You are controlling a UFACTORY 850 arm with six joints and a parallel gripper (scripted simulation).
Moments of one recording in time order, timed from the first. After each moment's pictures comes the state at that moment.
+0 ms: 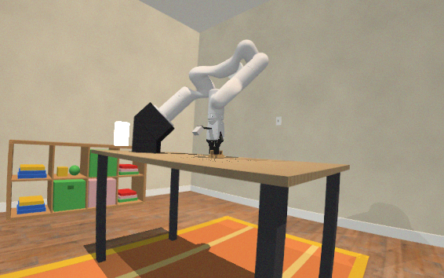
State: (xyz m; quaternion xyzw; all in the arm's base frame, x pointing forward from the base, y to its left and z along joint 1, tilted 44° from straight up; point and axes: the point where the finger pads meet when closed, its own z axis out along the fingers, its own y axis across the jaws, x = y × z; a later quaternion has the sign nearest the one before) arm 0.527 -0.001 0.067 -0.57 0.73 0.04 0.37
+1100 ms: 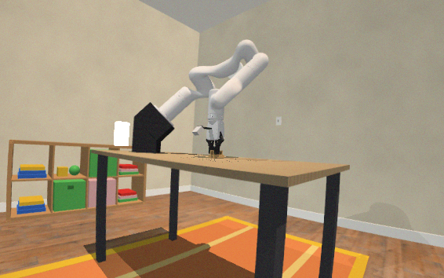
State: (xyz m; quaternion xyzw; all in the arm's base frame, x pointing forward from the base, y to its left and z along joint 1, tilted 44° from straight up) arm 0.527 -0.001 0.067 -0.57 0.73 0.04 0.37
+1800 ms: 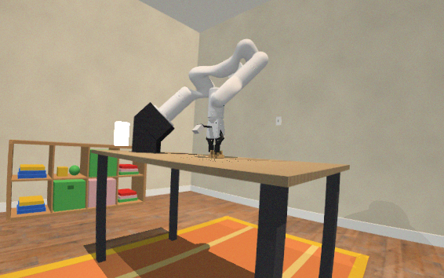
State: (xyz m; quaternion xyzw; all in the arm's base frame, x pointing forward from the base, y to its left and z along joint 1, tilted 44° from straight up) arm 0.523 -0.005 0.073 -0.57 0.73 0.04 0.37
